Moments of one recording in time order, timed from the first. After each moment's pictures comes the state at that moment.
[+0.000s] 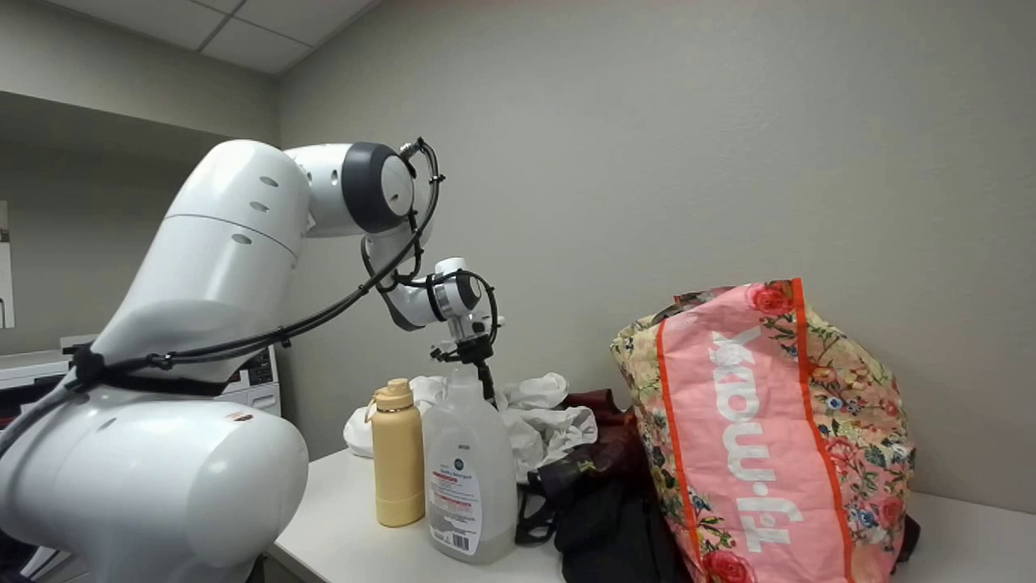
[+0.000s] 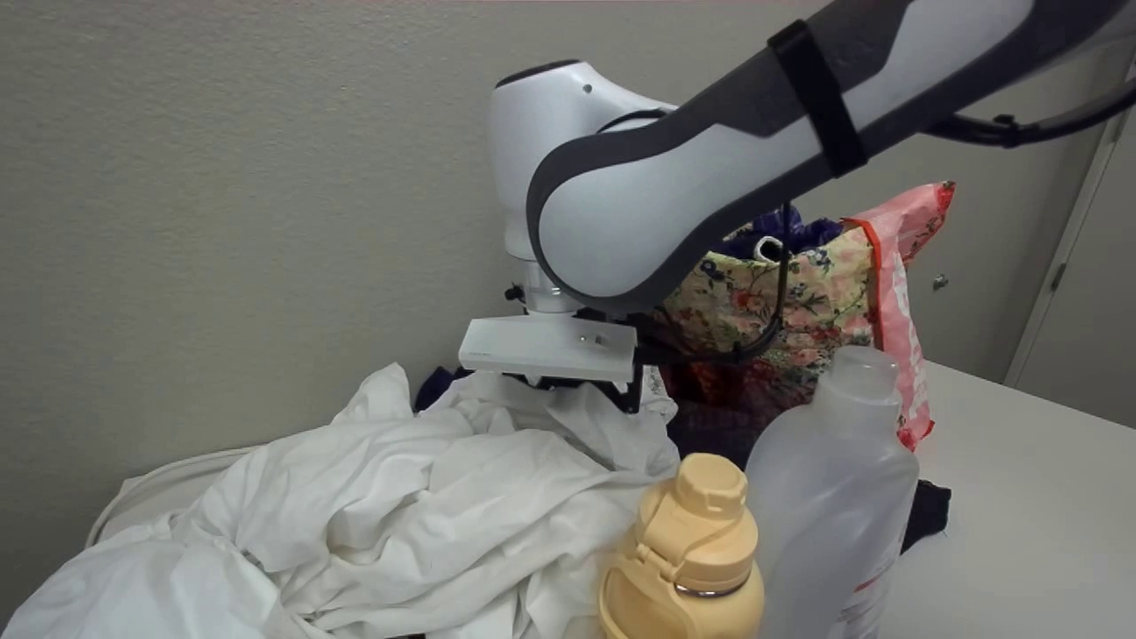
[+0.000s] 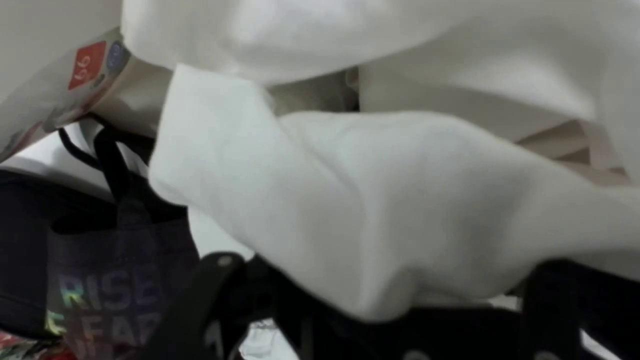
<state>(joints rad) 0.36 0.45 0.04 -1.71 -0.31 2.15 1.34</state>
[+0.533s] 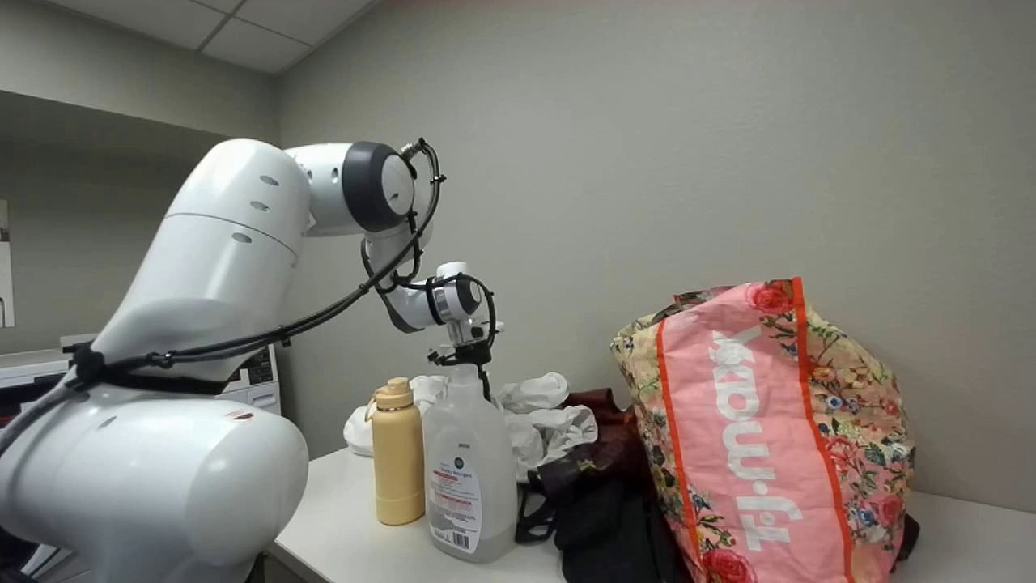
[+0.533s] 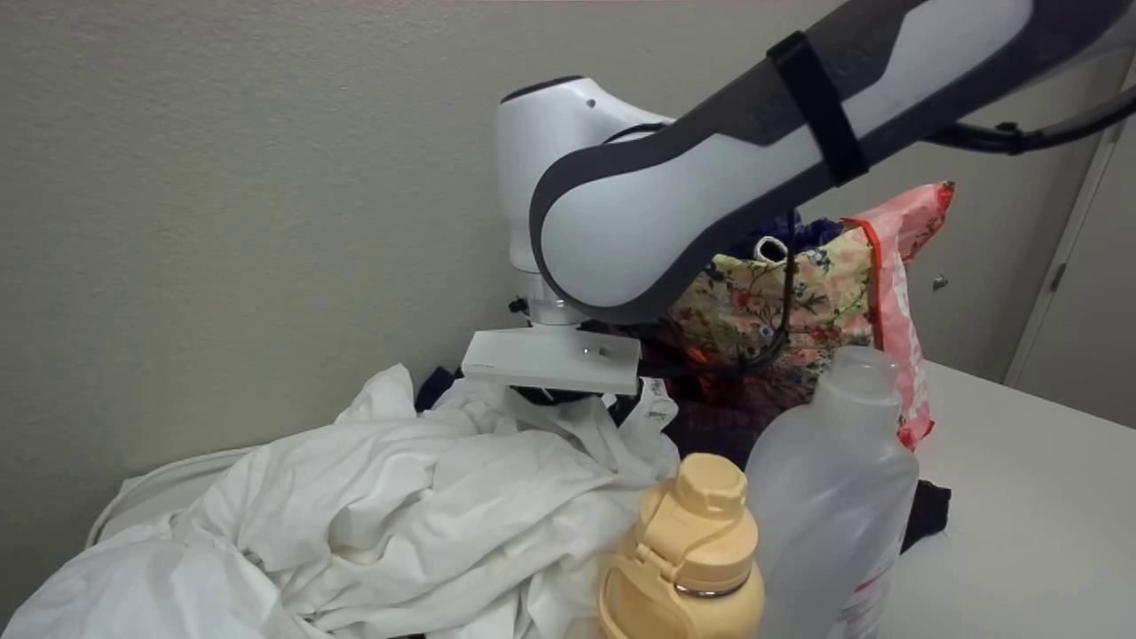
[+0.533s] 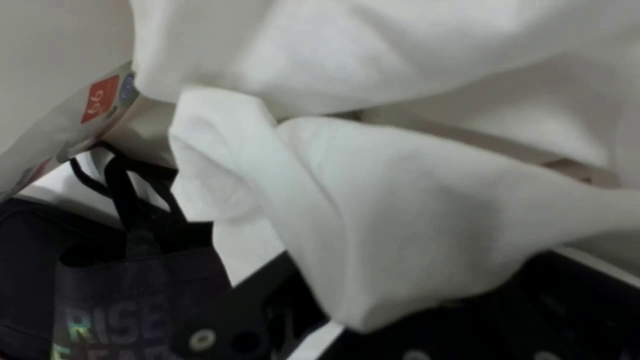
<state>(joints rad) 0.35 0.45 0.05 -1.74 -0.27 2.15 1.33</state>
